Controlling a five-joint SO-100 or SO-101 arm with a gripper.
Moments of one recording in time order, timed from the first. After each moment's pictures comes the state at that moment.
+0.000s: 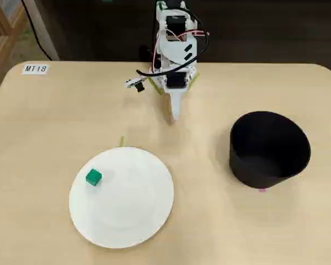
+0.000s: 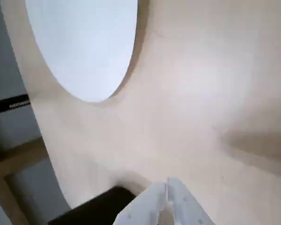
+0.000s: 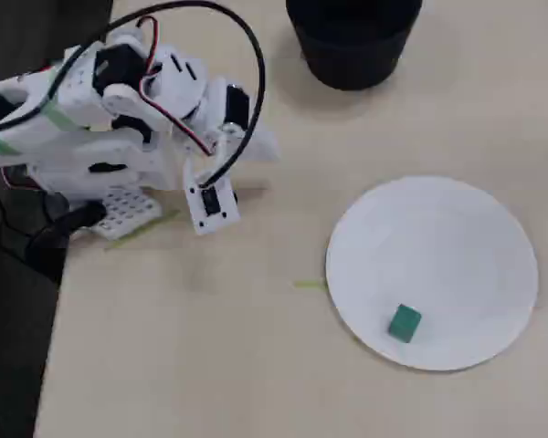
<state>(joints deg) -1.7 183.8 166.6 70.2 -1.5</state>
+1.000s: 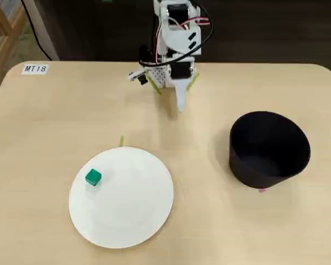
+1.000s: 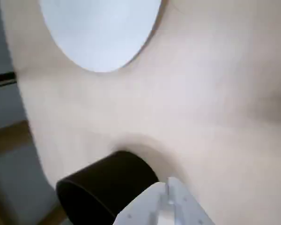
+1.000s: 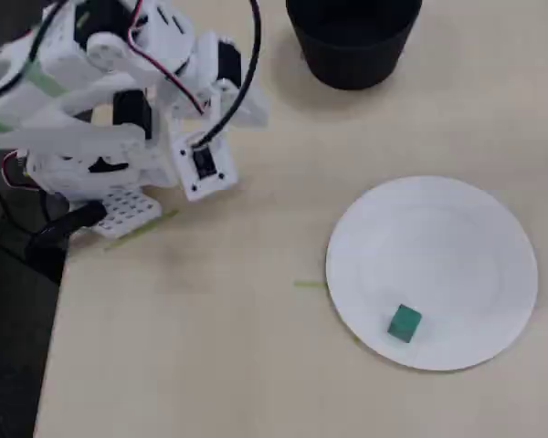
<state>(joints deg) -9.0 153.8 132.1 85.2 -0.4</state>
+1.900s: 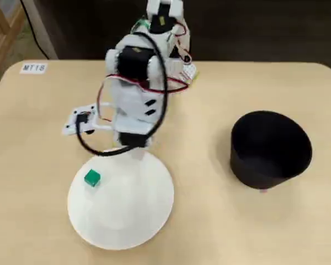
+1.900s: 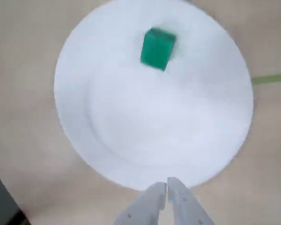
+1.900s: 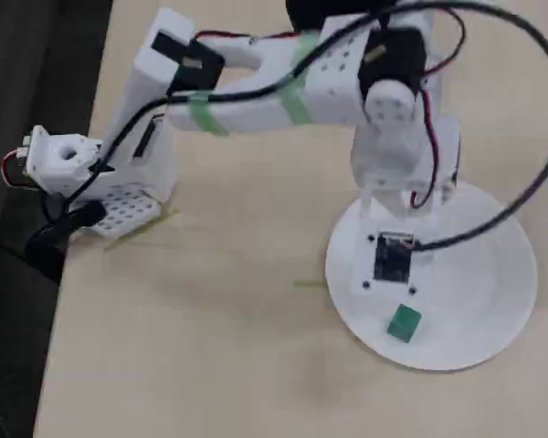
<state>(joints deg) 18.8 58.4 34.0 101.2 -8.3</state>
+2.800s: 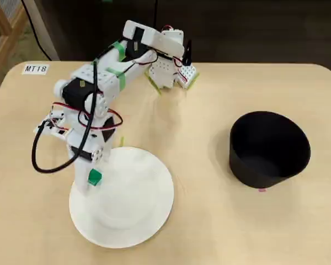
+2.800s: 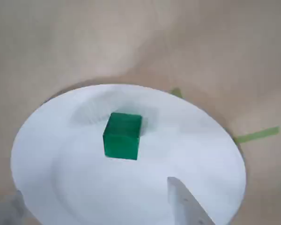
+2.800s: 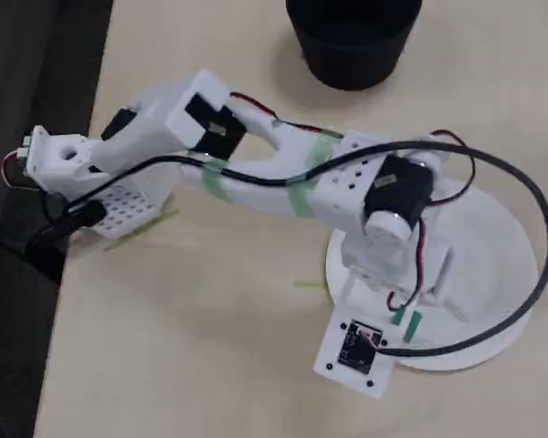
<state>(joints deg) 27.7 43.4 26.1 102.8 -8.3</state>
